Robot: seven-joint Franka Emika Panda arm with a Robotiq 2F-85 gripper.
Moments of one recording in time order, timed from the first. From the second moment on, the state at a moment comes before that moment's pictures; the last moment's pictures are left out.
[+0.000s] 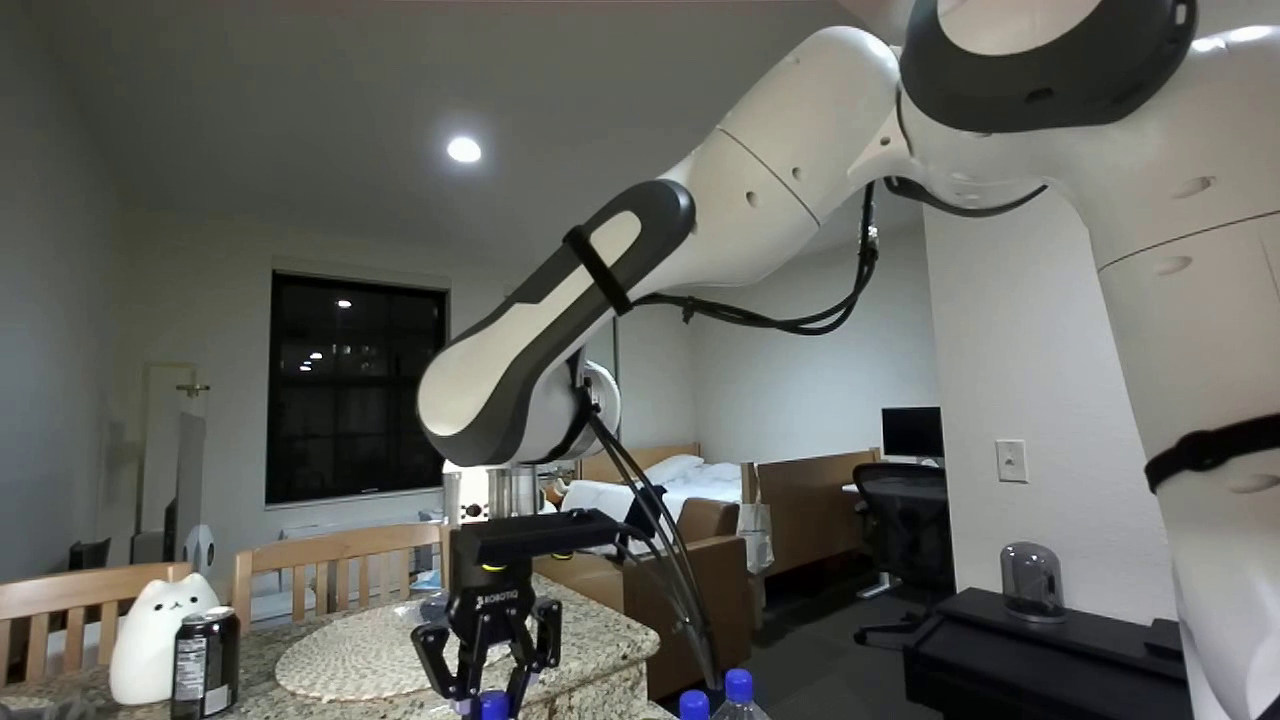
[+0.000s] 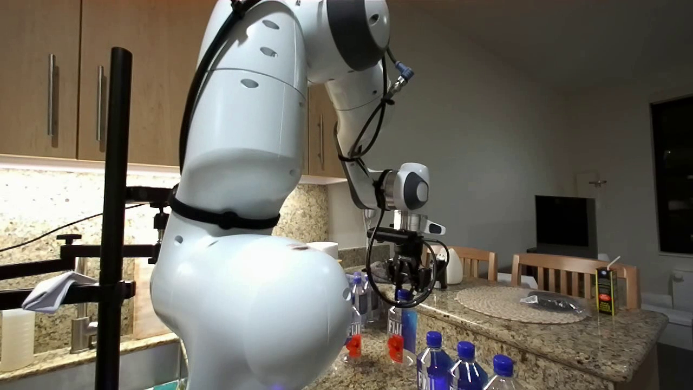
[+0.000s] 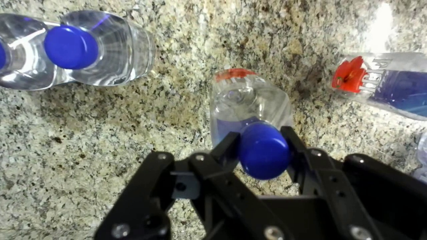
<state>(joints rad) 0.16 0.09 0.23 -2.16 0.08 2.19 0.32</state>
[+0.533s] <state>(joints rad) 0.19 0.10 0.21 -2.17 0.06 2.21 0.36</state>
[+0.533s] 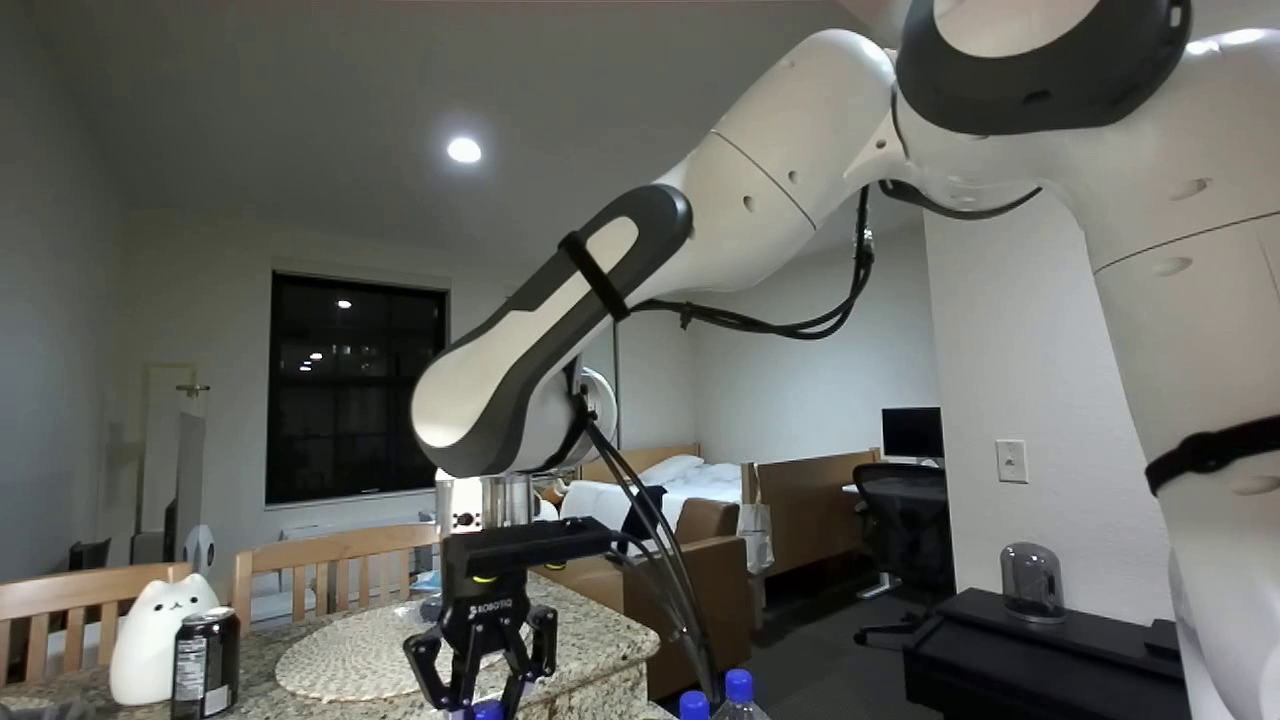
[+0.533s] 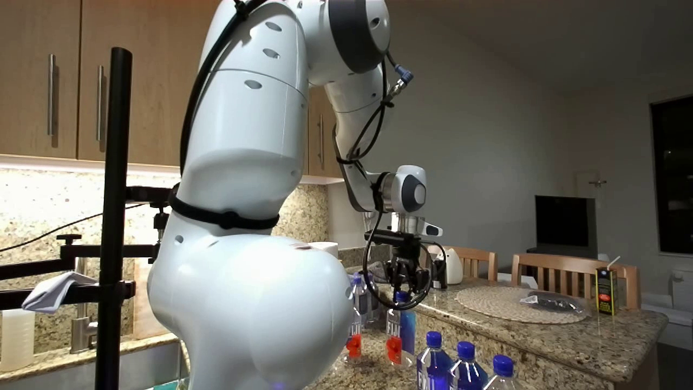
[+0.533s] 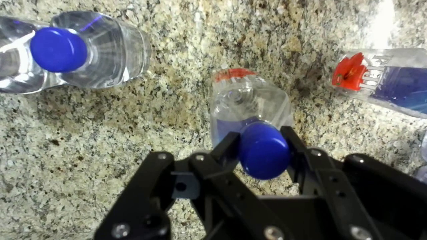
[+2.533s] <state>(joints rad) 0.20 0.06 0.17 -2.34 -0.01 2.30 0.73</state>
